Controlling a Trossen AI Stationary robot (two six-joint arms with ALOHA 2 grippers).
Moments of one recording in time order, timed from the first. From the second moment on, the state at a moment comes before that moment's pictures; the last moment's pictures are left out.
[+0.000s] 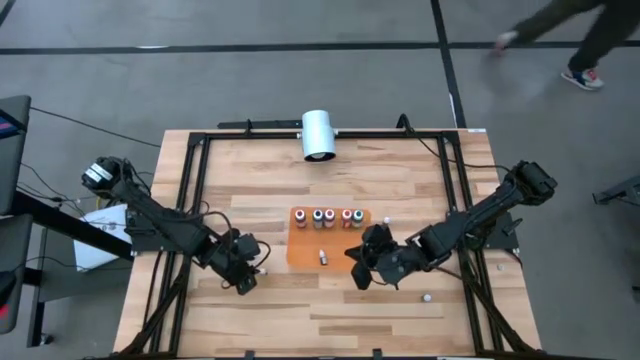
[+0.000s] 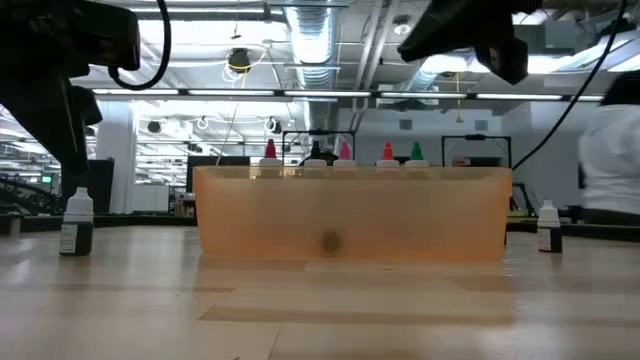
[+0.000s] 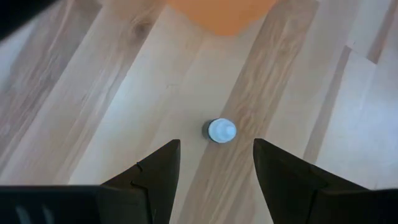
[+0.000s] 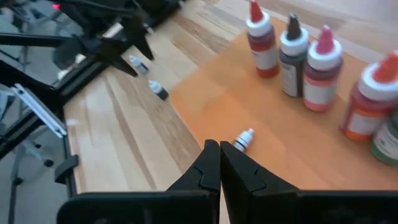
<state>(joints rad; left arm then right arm) -0.58 1.28 0.72 -0.55 -0.27 -1.01 0.52 1.50 0.99 -0.25 0.58 0.98</state>
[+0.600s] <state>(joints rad) -0.58 1.13 0.72 -0.67 -0.45 -0.92 0.52 1.39 0.99 -0.56 0.65 1.14</state>
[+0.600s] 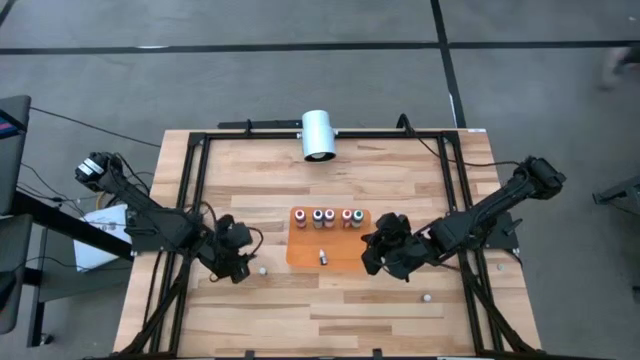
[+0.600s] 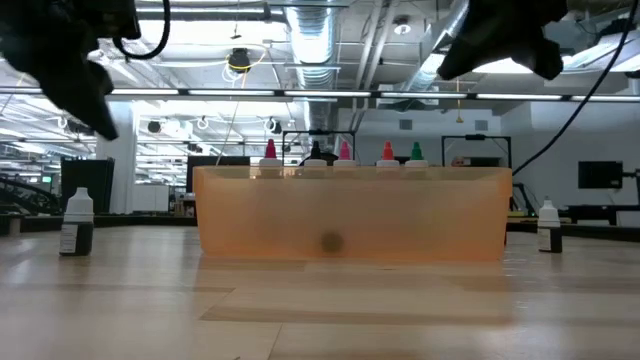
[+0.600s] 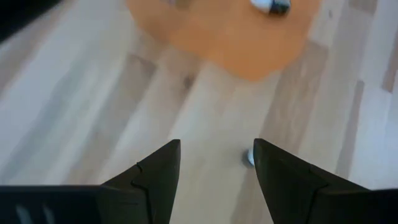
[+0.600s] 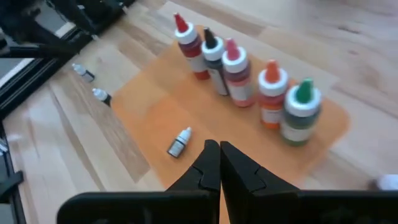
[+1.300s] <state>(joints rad) -0.41 0.50 0.41 -0.60 -0.50 -0.79 0.51 1.25 0.99 -1.06 0.55 1.30</state>
